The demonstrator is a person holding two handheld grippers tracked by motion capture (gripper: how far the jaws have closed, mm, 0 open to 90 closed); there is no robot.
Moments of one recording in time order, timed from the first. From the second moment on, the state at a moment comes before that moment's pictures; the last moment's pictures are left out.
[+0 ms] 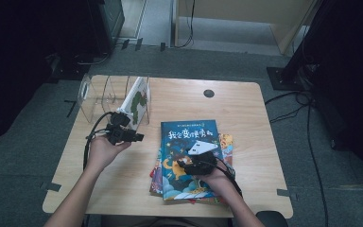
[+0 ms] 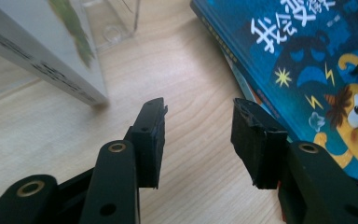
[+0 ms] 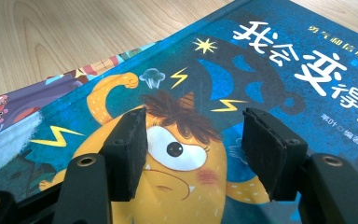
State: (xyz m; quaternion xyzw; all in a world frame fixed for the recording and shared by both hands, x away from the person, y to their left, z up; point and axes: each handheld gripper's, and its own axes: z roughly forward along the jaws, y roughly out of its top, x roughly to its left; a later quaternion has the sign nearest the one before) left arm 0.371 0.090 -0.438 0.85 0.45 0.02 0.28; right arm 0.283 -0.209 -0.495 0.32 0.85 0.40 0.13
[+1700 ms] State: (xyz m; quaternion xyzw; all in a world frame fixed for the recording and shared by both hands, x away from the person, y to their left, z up) left arm 0.343 0.090 -0.495 0.84 0.42 0.08 0.32; right arm 0.301 -0.306 -0.487 0.46 0.79 0.39 0.15
